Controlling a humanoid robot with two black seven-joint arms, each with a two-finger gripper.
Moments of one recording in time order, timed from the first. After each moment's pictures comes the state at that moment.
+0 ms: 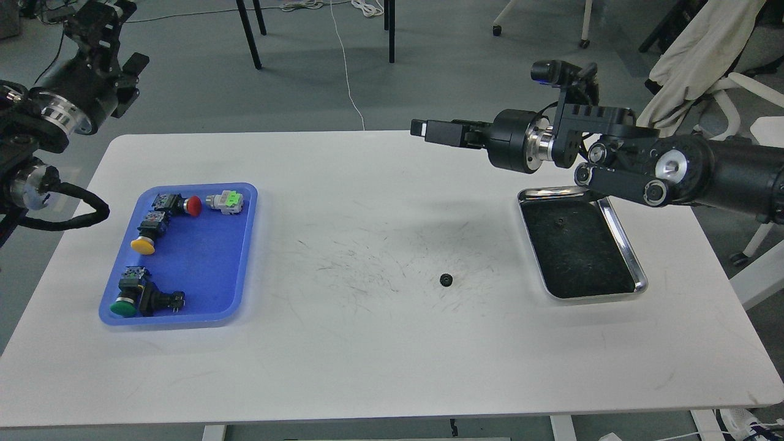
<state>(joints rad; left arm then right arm) -1.00 0.61 -0.30 -0.62 0.27 -0.20 -0.49 1.46 -0.28 -0.55 0.90 -0.79 0.00 0.49</state>
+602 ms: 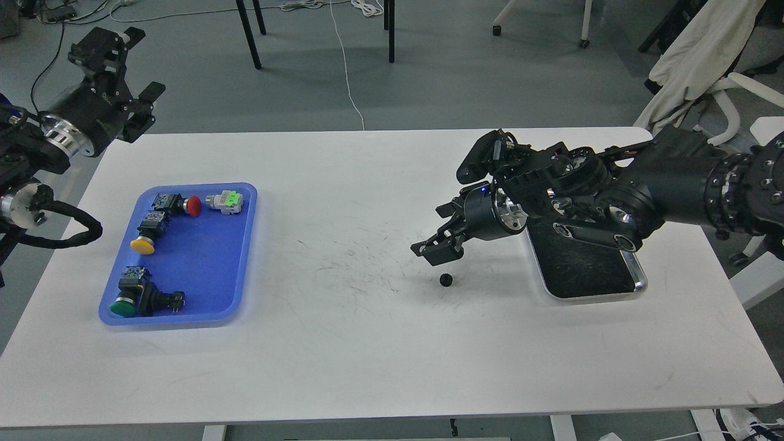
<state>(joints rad) -0.95 0.60 -0.31 -0.57 0.16 -0.41 -0.49 1.51 -0.12 -0.82 0.90 -1.20 0.00 0.49</state>
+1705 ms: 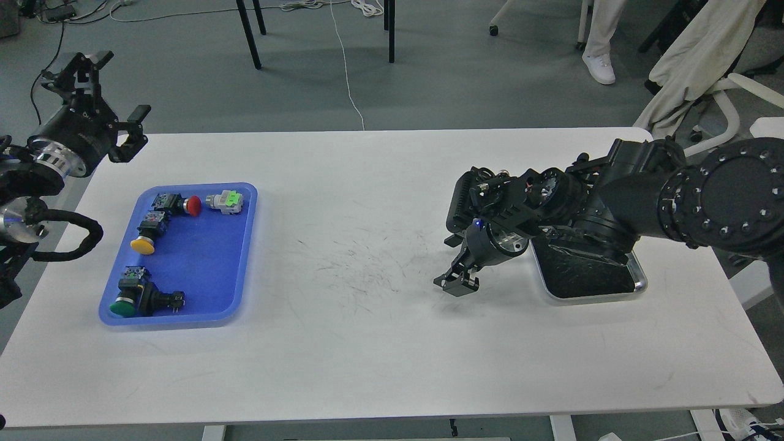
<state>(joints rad) -0.87 0.57 -0.40 -0.52 -0.05 -0.44 -0.37 1.49 0.00 -0.99 0.83 -1.32 0.00 0.49</state>
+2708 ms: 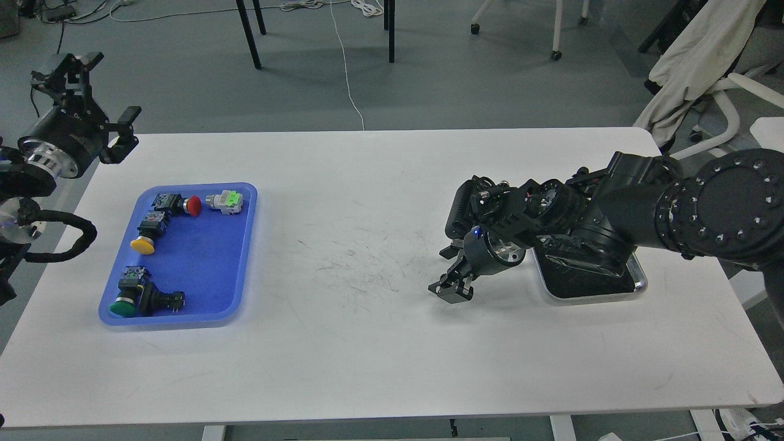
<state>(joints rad) -0.88 0.58 -0.40 -0.49 -0.05 -0.44 -0.37 1.45 0.00 -0.97 0.83 -1.28 -0.01 0.49</state>
